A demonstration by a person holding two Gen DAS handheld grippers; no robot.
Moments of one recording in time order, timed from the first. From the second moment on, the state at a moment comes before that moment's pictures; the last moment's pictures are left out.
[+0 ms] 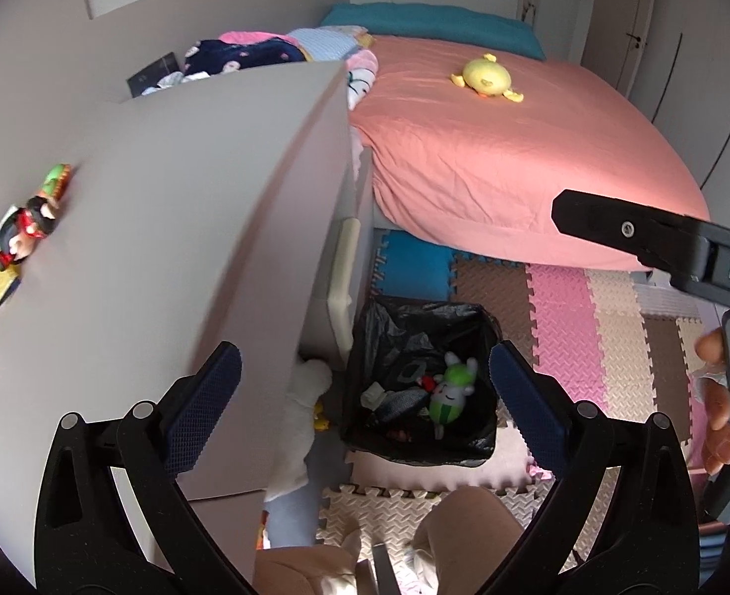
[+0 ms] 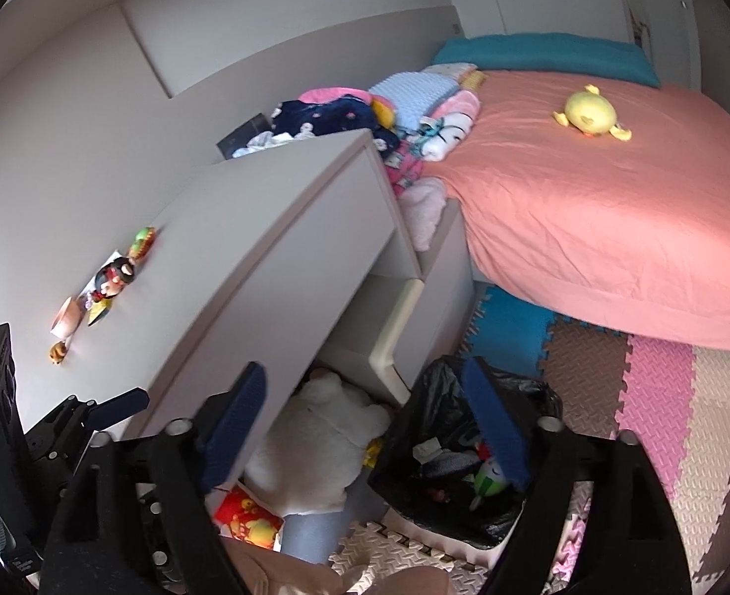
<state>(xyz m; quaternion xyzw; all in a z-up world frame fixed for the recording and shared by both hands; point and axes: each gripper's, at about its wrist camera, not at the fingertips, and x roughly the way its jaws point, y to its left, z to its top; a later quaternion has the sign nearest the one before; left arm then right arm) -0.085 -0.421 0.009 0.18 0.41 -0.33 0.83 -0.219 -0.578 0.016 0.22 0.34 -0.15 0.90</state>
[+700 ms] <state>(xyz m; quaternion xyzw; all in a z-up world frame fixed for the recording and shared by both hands) 0.001 -0.236 0.054 0.12 0.40 -0.19 0.89 -0.101 -0.440 0.057 0.15 0.35 -0.02 0.92</state>
